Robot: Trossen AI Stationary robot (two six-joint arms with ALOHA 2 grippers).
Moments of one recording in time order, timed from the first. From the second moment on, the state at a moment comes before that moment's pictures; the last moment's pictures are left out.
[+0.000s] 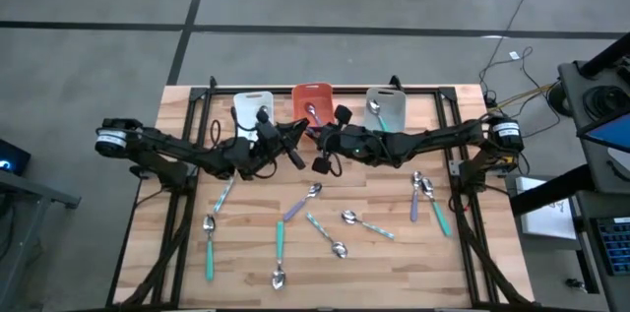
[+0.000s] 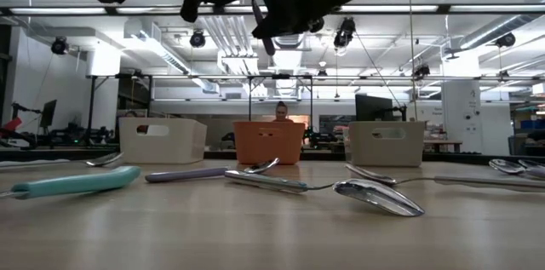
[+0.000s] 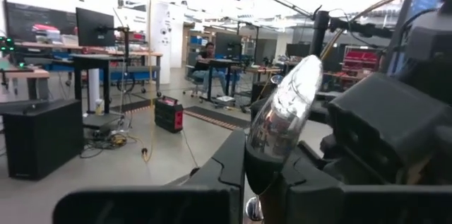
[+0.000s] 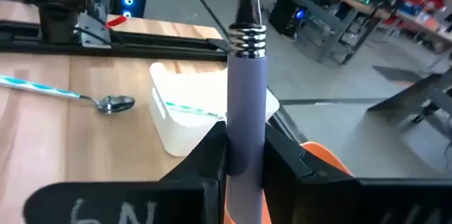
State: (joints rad) left arm -0.07 1.43 0.70 0.97 -0.72 0.04; right arm -0.03 1.67 1.15 0.22 0.46 -0.17
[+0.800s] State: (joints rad) left arm -0.06 1.13 0.70 0.52 -0.78 0.46; right arm -0.31 1.74 1.57 -0.39 -0.03 0.26
